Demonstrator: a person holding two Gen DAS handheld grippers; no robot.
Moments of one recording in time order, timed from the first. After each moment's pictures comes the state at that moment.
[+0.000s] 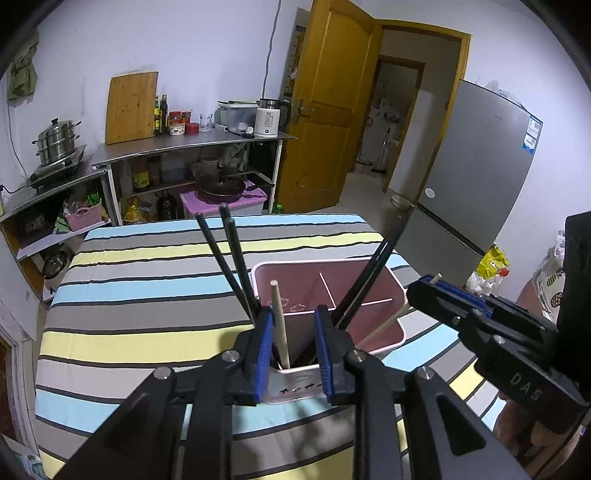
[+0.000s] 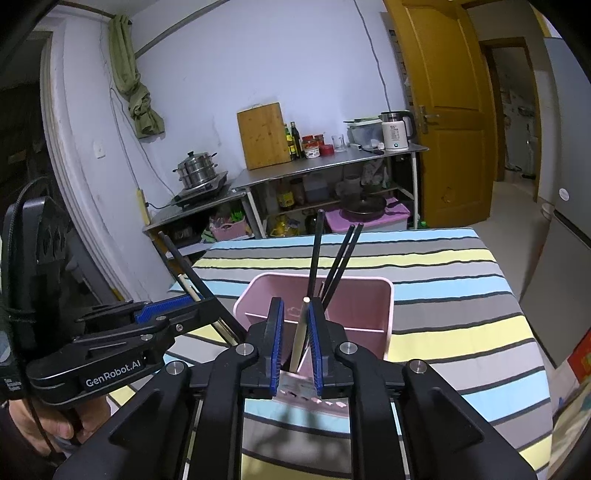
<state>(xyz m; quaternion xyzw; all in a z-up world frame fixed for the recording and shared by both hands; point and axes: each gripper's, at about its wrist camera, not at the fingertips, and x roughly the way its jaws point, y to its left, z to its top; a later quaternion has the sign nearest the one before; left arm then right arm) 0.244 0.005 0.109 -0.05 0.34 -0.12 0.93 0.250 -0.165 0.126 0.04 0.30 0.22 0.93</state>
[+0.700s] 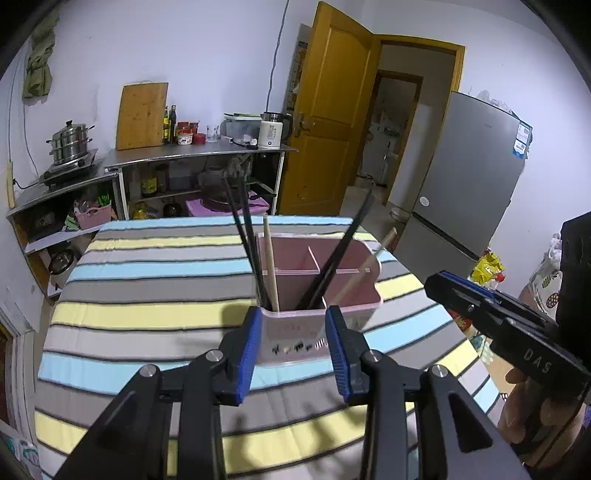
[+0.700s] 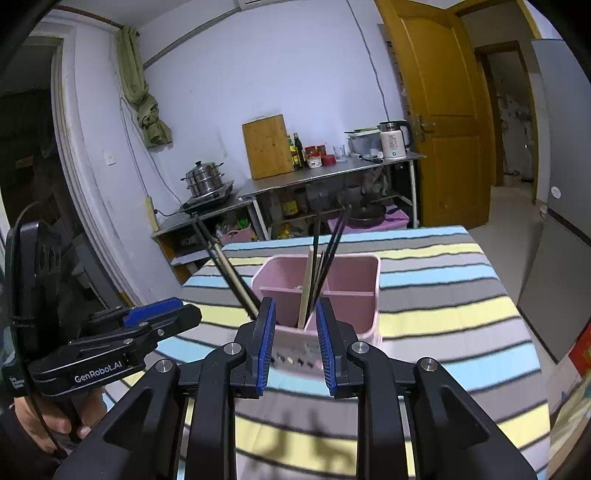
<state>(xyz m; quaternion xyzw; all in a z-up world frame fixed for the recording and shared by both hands) 0.177 0.013 0.103 -0.06 0.31 -0.11 0.94 0.193 -0.189 0.124 0.05 0.28 0.23 0.93</state>
